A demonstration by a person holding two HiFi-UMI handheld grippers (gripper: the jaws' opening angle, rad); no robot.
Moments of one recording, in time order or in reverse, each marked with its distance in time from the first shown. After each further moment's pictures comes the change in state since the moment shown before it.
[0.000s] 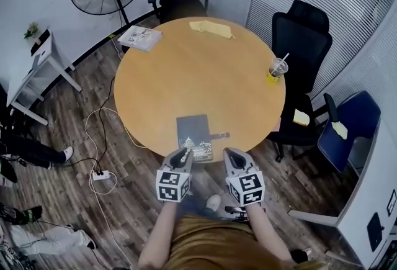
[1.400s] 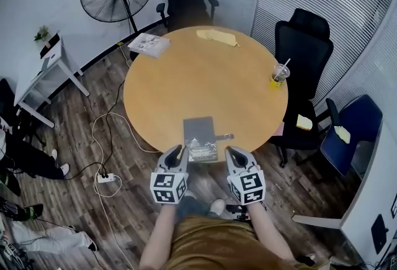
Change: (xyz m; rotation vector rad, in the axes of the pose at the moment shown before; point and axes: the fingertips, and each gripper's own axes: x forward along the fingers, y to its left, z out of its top) left arm -0.057 0.015 0.041 -0.014 -0.173 0.089; right arm -0.015 0.022 0.023 -0.056 -0.070 0.001
